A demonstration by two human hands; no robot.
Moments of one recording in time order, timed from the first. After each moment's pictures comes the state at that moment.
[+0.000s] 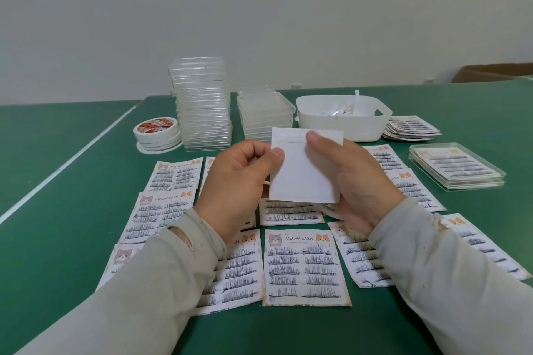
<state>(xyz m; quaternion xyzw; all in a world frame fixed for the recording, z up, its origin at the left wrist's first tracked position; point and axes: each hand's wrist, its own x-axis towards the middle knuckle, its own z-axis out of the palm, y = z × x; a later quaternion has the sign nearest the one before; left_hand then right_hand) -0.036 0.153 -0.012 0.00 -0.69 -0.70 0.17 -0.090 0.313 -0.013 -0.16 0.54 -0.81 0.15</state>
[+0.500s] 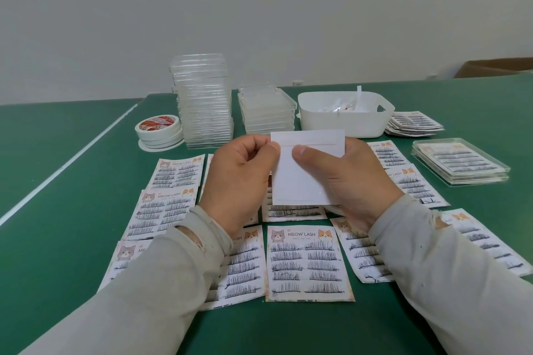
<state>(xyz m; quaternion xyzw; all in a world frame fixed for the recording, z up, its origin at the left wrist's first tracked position) -0.038 0.155 -0.012 0.01 -0.71 -0.66 0.23 -0.091 0.310 -0.019 -0.19 0.64 -0.74 0.06</state>
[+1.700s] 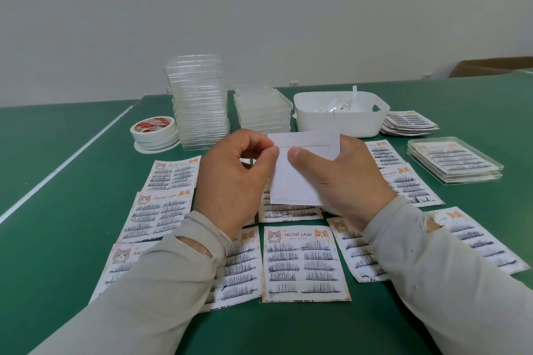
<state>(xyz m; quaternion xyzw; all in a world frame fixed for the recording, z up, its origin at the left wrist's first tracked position) -0.035 0.151 -0.014 -0.03 -0.79 -0.49 0.37 -0.088 0.309 -0.017 -0.22 0.68 -0.70 0.00</state>
